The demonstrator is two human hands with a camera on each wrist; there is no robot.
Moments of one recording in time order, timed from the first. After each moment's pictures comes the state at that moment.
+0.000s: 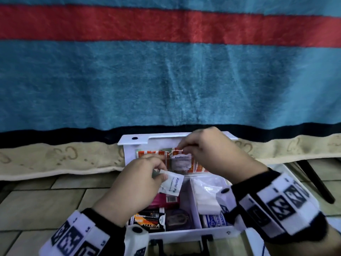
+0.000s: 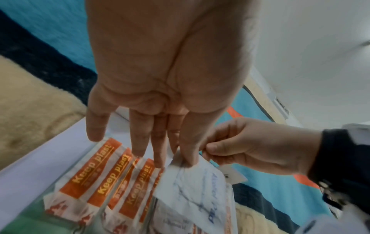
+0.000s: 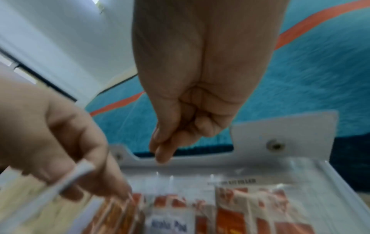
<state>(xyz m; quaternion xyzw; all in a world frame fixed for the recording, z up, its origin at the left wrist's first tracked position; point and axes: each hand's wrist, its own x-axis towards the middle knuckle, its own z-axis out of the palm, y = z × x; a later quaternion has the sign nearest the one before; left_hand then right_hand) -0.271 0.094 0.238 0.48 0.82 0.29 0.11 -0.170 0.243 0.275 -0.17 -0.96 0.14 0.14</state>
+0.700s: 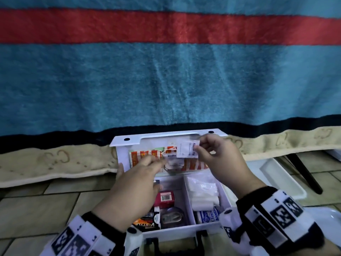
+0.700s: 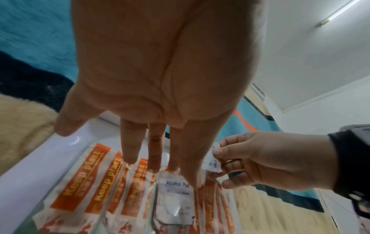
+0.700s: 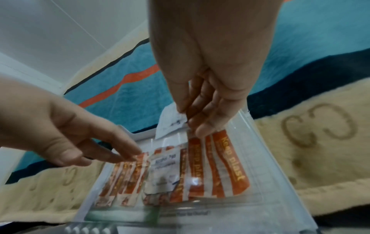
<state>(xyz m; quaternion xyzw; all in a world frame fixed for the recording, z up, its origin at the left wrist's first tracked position) -0.261 0.094 0.232 0.51 0.84 0.14 0.11 -0.136 0.253 0.232 -0.30 -0.83 0.35 0.32</state>
